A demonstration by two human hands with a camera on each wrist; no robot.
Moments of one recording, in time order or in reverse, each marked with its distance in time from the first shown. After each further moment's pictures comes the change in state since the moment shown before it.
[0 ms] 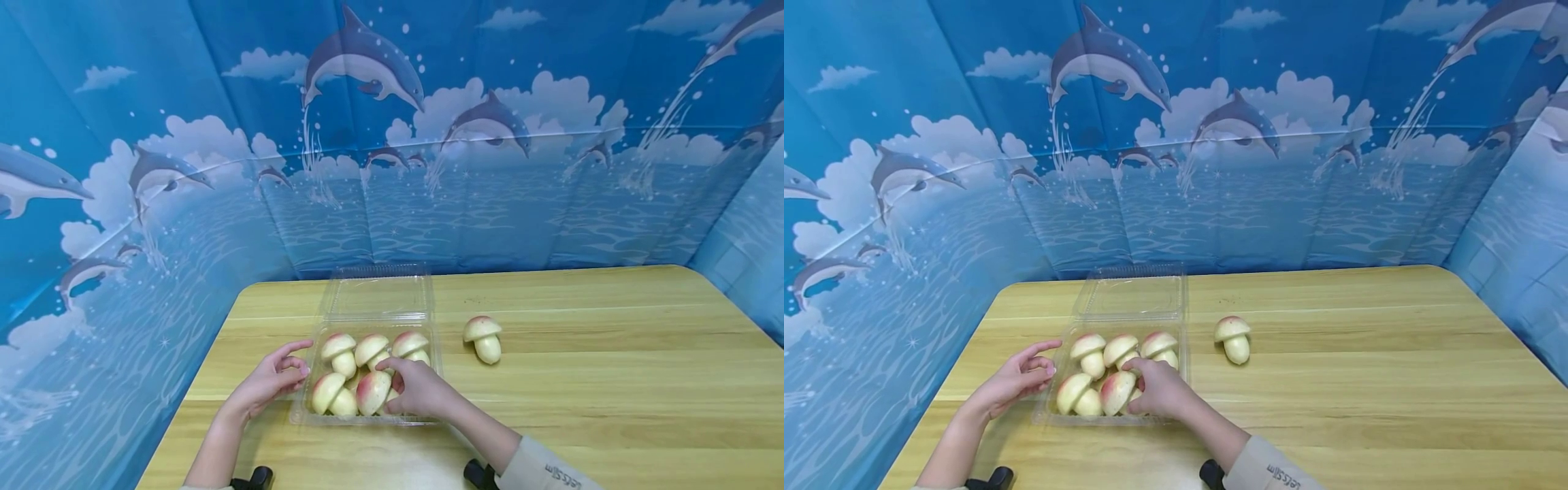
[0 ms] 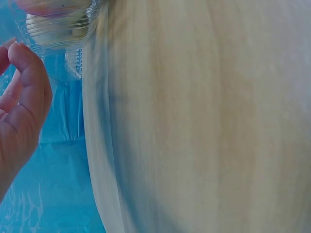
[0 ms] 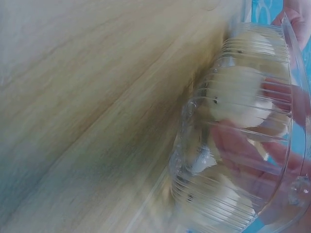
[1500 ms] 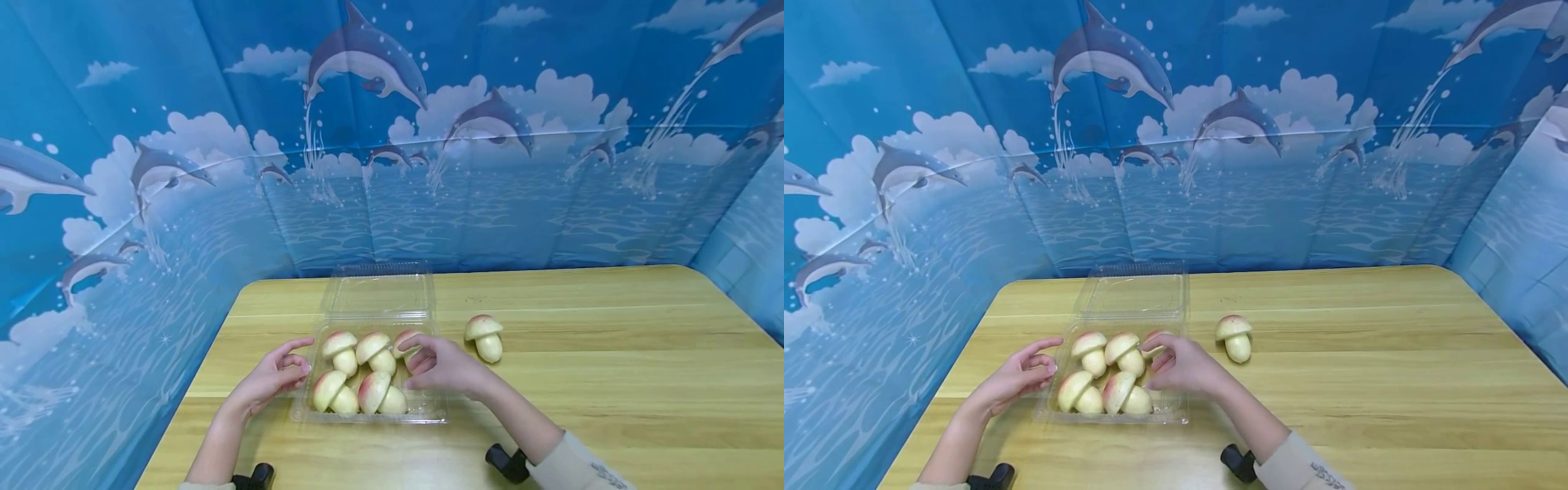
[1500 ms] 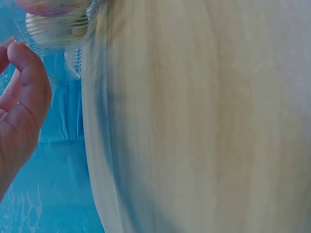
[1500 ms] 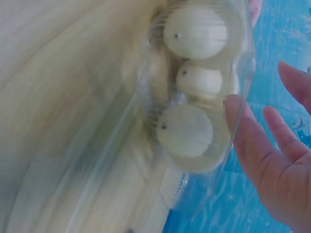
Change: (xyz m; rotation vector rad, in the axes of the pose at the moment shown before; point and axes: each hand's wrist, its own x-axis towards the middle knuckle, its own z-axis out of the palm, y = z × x) left_hand 0.001 -0.001 -0.001 -0.015 -0.011 0.013; right_hand -0.014 0.000 -0.049 0.336 -0.013 0.096
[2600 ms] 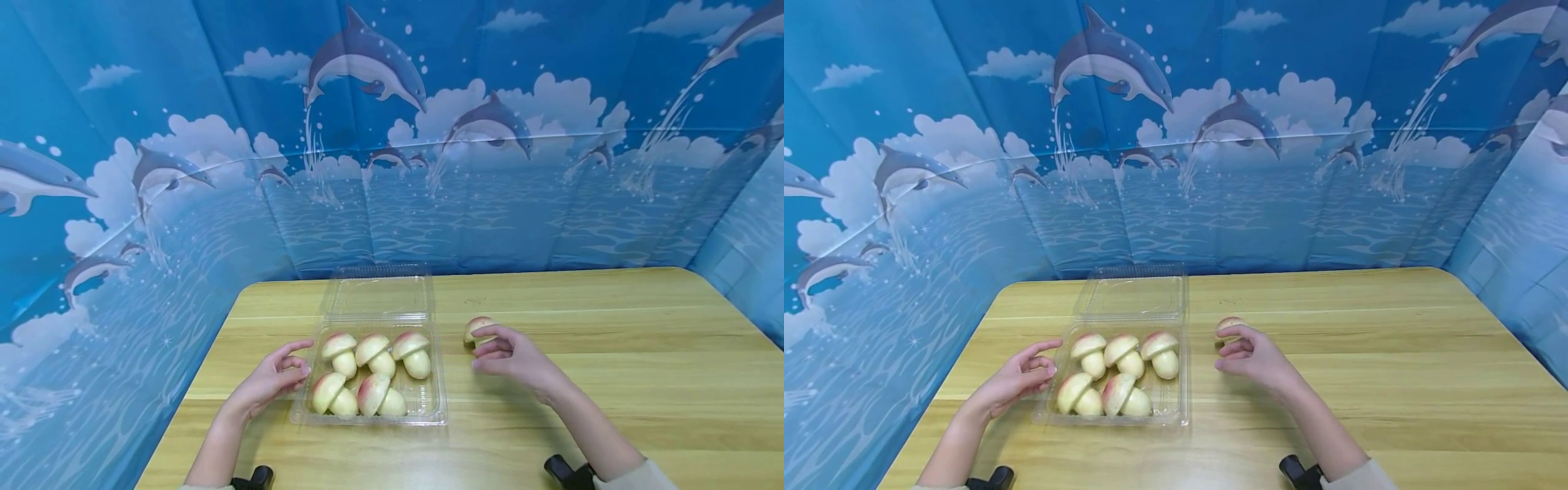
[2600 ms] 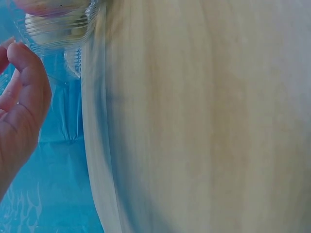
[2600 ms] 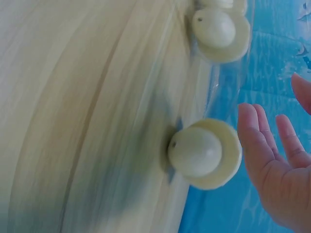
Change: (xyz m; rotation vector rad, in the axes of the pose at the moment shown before) left_hand -0.002 0.002 0.002 -0.013 0.004 -0.010; right_hand -0.050 0.038 -0.069 0.123 0.223 0.075
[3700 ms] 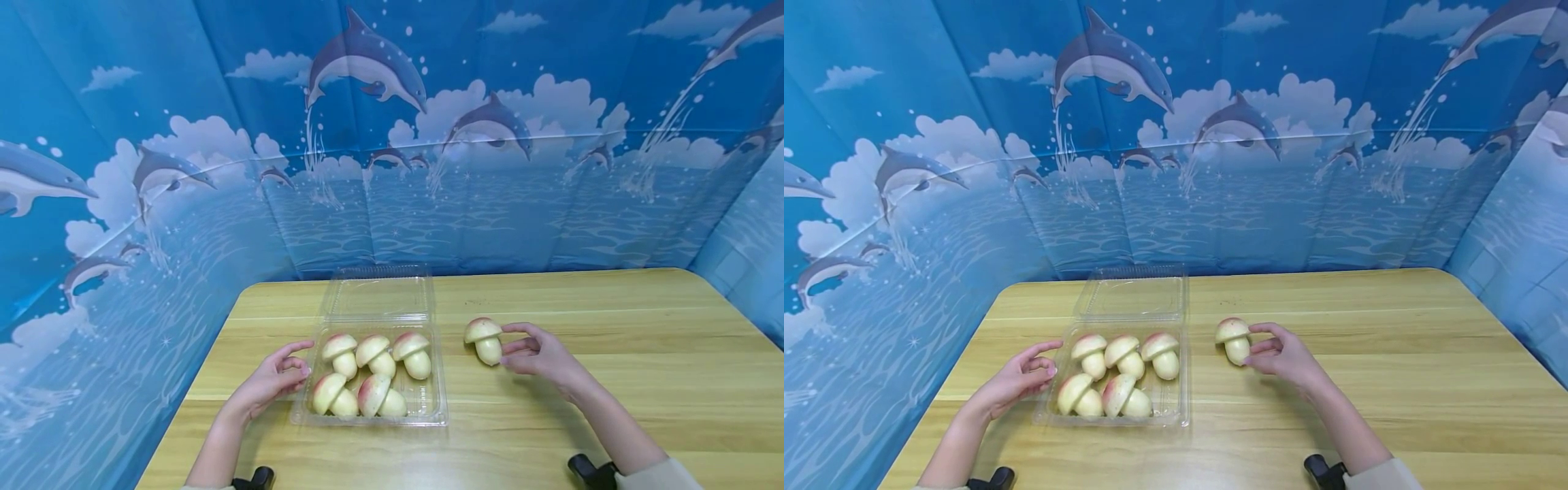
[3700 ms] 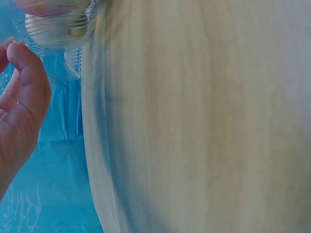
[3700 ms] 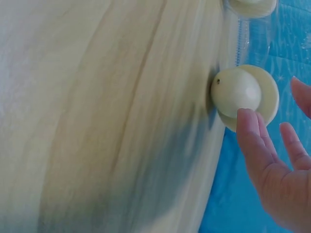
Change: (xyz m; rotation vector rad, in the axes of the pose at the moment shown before) left_hand 0.001 -0.001 0.000 0.002 0.014 -0.007; right_hand -0.002 0.022 -0.034 -0.040 0.069 0.031
